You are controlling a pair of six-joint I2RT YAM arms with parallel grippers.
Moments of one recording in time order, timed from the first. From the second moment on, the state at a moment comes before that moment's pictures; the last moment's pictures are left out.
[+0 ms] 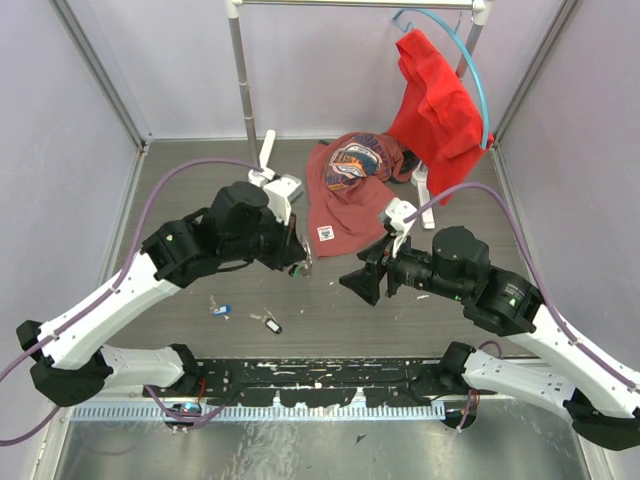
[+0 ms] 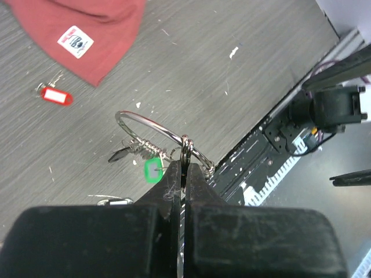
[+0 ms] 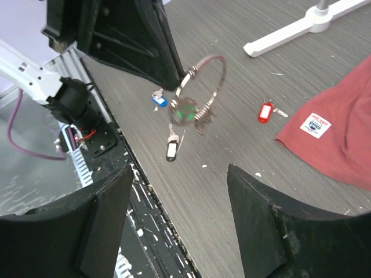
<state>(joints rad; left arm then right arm) -0.94 1.18 1.43 -0.84 0.02 -0.39 0.92 0.77 1.06 -0.55 -0.13 0.20</state>
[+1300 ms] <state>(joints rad) -1.21 1.23 1.56 -0.83 0.00 0.02 0.92 0.78 1.03 -0.43 -0.07 0.95</state>
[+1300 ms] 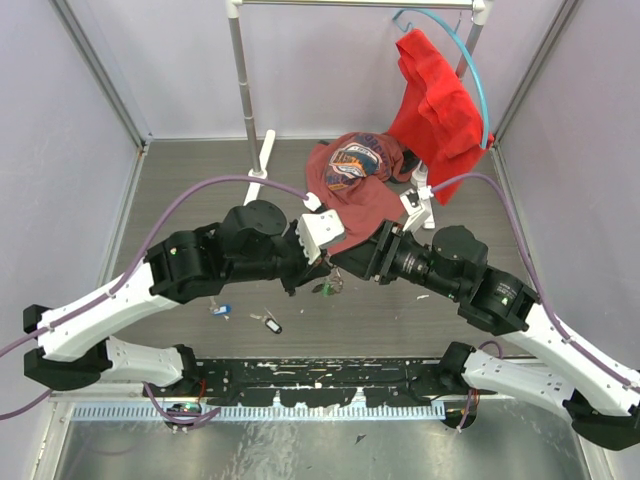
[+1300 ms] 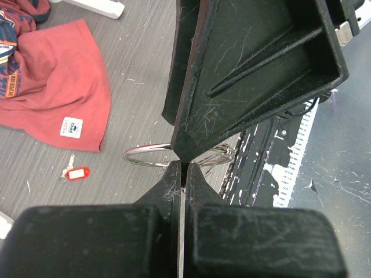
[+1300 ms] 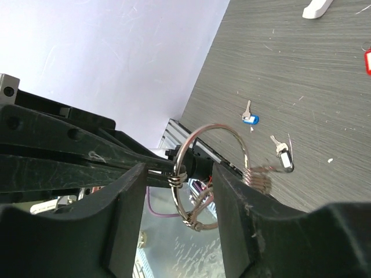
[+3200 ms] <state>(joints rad) -1.25 0.95 1.29 -0.46 -0.08 0.01 0.92 0.68 0.99 -0.24 0.02 1.10</state>
